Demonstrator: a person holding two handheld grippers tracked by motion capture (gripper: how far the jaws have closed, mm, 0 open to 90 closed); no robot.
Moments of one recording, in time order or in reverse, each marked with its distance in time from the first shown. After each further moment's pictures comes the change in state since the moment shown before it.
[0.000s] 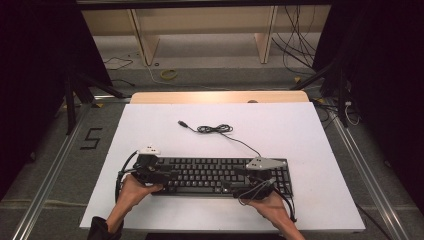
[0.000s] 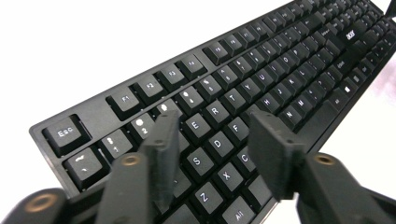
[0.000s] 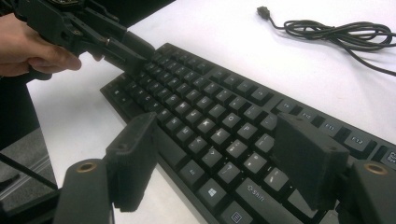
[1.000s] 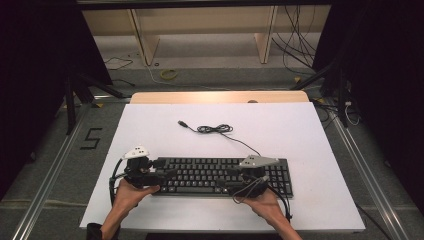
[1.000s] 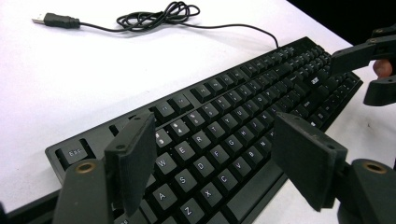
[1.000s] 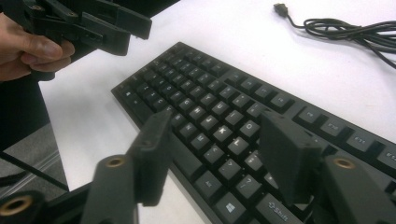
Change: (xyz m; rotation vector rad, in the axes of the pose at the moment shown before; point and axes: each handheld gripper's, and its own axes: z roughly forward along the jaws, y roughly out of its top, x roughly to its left) left arm -0.005 -0.009 -0.024 -0.197 -0.032 -0.011; right arm 0.006 0.008 0.012 0.024 0.039 -0.002
